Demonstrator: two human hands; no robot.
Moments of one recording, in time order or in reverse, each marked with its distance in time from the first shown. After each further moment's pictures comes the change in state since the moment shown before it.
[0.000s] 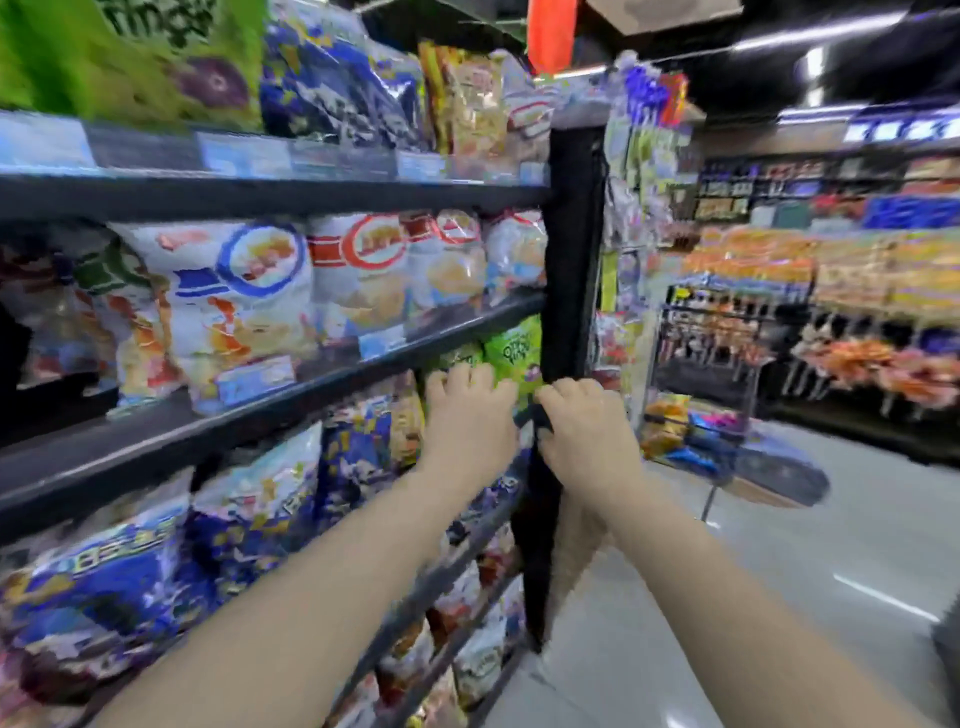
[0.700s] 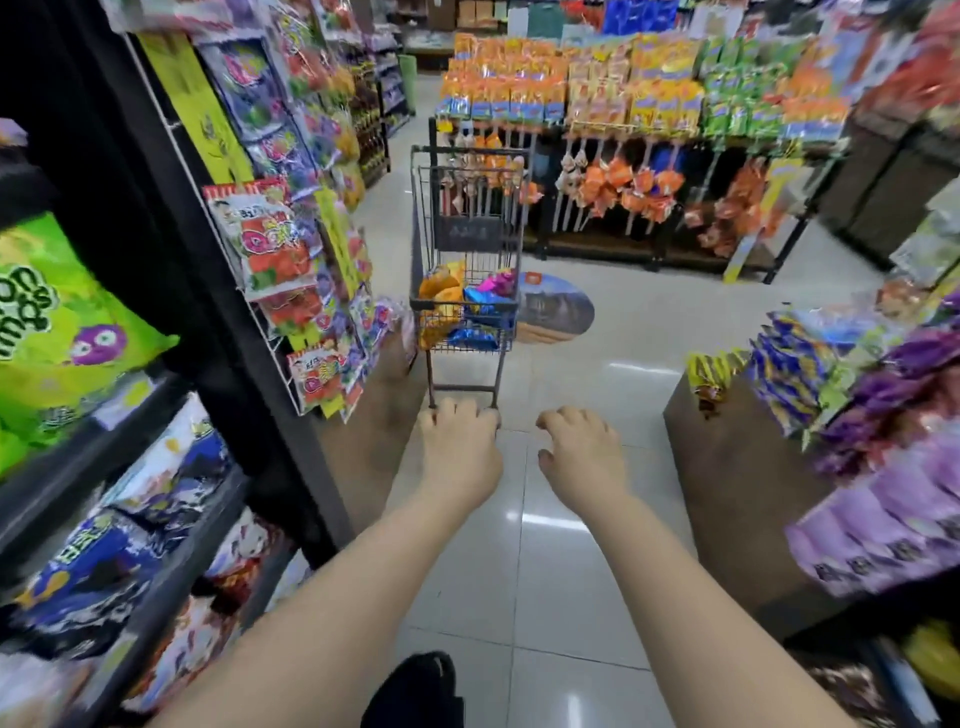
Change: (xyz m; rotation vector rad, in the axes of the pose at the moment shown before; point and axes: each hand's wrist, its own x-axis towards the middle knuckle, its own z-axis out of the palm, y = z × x) left_hand 0.135 0.369 0.312 -0.400 -0.597 0.288; right_hand -0.128 0.394 0.218 -0.012 -0.514 0.675
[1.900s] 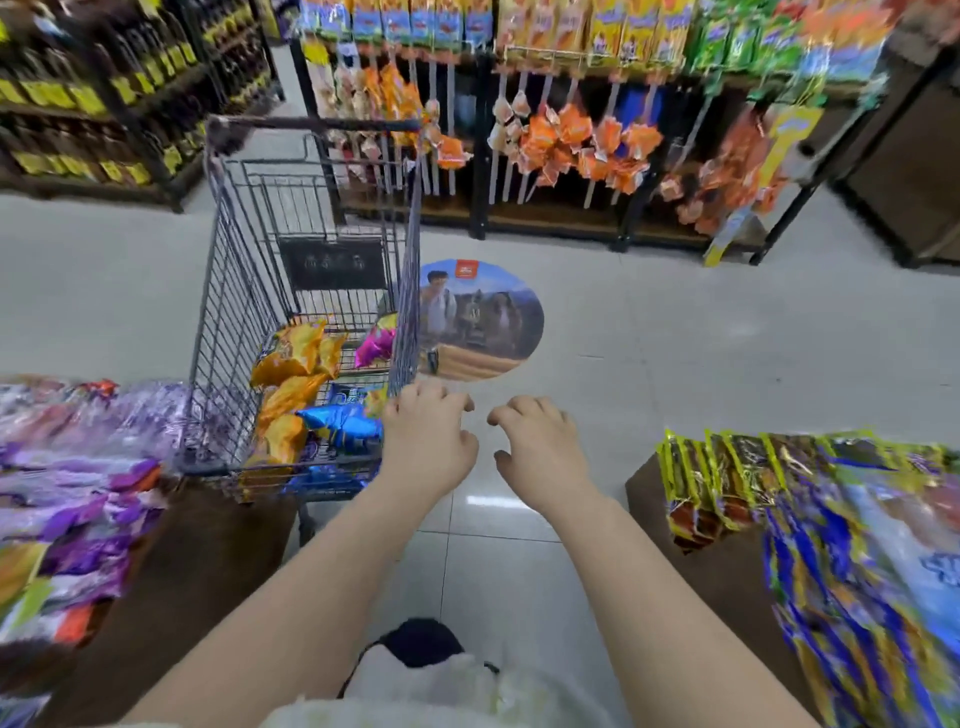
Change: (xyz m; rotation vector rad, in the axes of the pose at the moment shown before) left_hand 0.713 0.126 0.148 -0.118 -0.141 -0.022; right_hand 0.625 0.332 0.079 0.092 -0.205 -0.016
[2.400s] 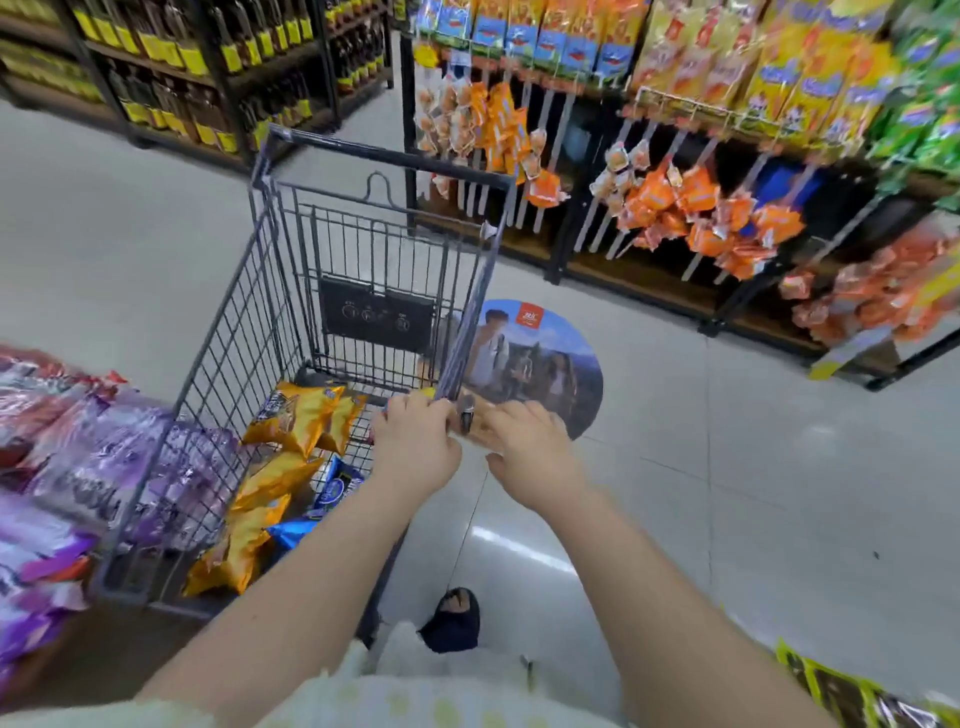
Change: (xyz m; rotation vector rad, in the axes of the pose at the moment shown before) left_hand 0.301 -0.090 0.022 -0.047 0.007 -0.304; right_hand 0.345 0.031 -0.007 -0.082 -0.115 -0.305
